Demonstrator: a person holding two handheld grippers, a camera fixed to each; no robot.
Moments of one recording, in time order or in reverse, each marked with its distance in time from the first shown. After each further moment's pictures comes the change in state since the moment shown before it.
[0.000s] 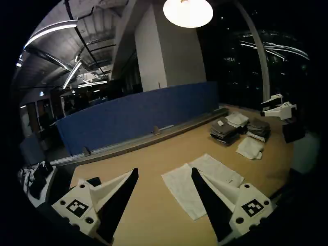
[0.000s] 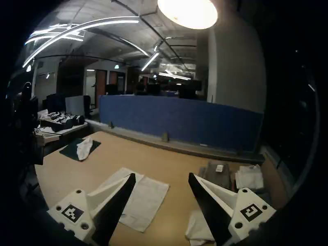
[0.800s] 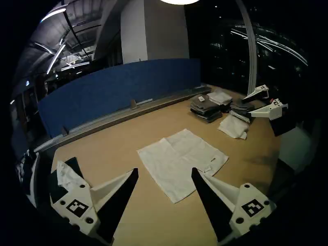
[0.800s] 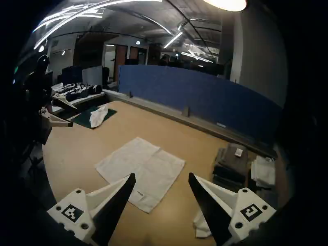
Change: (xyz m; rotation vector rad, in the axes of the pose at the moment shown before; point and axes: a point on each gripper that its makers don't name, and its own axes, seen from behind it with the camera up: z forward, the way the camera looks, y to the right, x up) left arm -0.073 0.049 0.021 -0.154 -0.167 -0.013; right arm -0.079 -0.033 0.020 0.113 -0.172 -0.109
